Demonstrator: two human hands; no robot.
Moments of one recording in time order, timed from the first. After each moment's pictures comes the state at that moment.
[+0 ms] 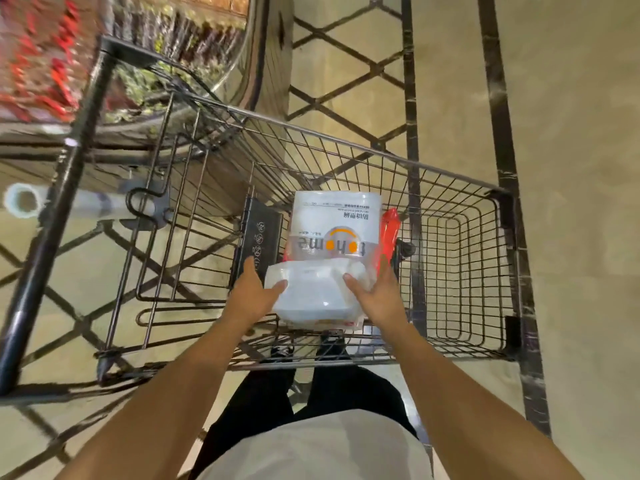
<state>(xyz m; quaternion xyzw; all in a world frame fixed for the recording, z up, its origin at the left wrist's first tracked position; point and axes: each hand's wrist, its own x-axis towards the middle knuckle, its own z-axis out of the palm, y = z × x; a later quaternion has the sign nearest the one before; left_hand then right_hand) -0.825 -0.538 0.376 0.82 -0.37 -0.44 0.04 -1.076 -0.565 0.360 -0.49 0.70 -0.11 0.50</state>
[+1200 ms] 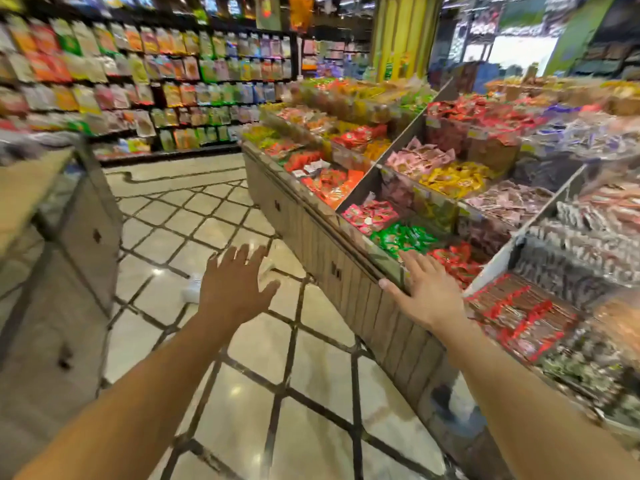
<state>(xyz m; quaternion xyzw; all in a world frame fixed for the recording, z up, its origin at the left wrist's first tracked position) -0.303 -0.136 0.710 0.97 -0.22 0.12 0.00 -0.438 -0.447 0.704 -0.98 0.16 -0.12 0.08</state>
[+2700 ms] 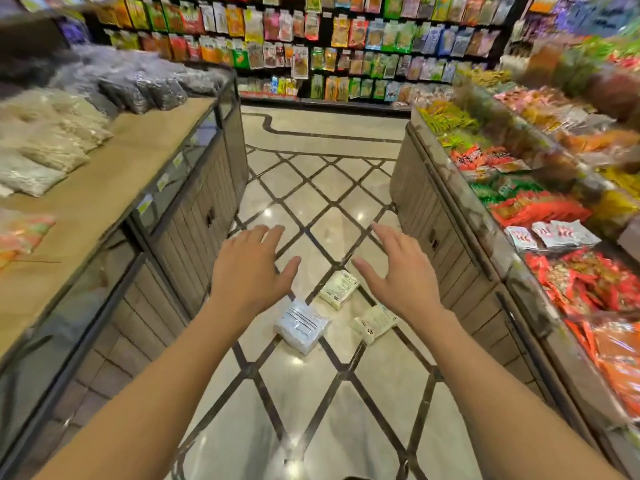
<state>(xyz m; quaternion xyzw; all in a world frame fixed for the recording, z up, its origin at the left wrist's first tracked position) 0.474 0.088 0.681 0.98 -0.01 0.15 0.09 0.512 -0.160 0.665 -0.96 -0.13 -0.14 0.18</state>
